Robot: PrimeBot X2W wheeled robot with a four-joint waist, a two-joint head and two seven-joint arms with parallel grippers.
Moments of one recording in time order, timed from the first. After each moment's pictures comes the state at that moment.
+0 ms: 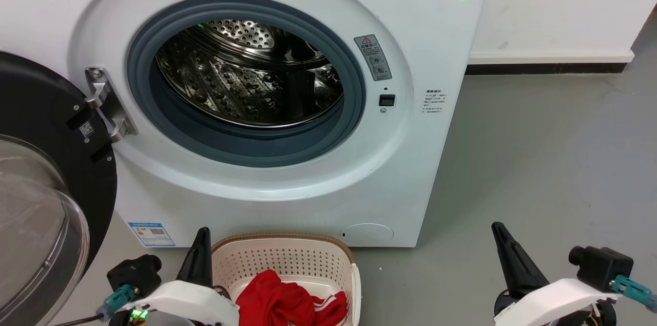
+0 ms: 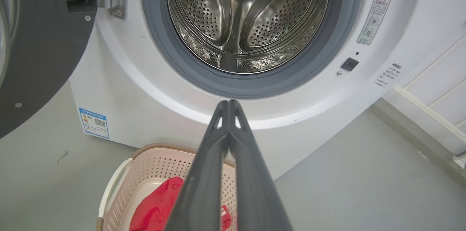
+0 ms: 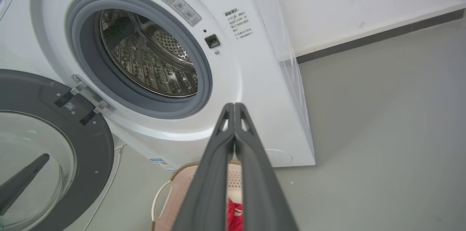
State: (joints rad) left arm 0.00 0.10 -0.08 0.18 -0.49 0.01 -0.11; right arm 0.06 -0.07 0.08 0.07 0.50 0.13 -0.01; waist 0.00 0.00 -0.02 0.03
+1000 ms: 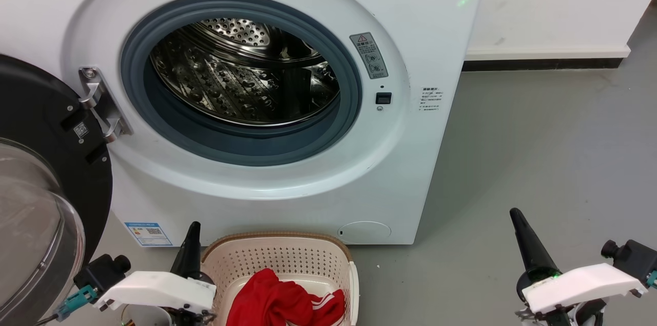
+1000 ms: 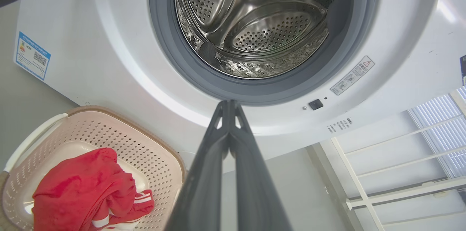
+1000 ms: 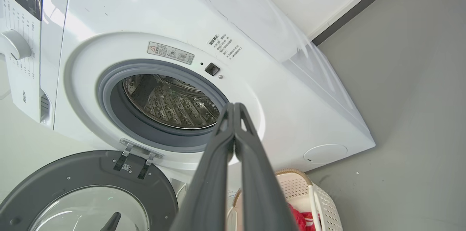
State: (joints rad) left arm -0.04 0.08 -0.01 0.20 -0.92 -0.04 -0.02; right arm 0.00 -0.08 0.04 0.13 0.96 0.13 0.02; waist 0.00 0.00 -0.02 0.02
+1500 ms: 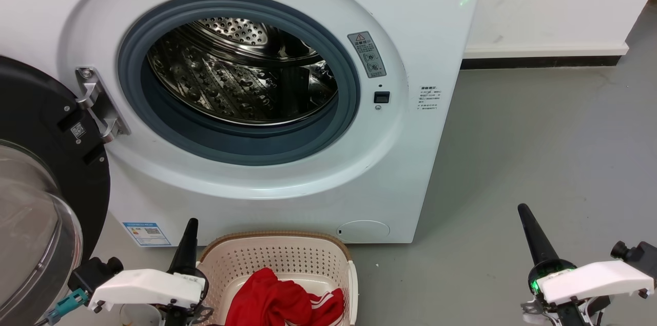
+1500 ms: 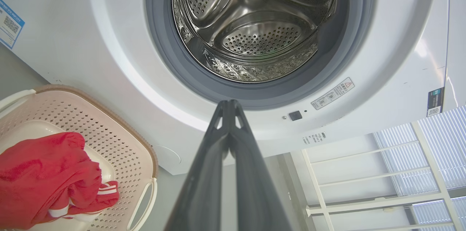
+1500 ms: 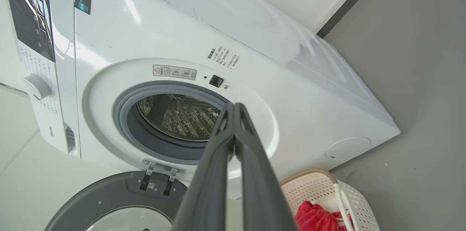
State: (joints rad) left arm -0.05 0.07 0.02 0.22 -1.09 -0.06 0.01; right arm -0.02 -0.08 0.01 0.16 1.13 0.13 0.03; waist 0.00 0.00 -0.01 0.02
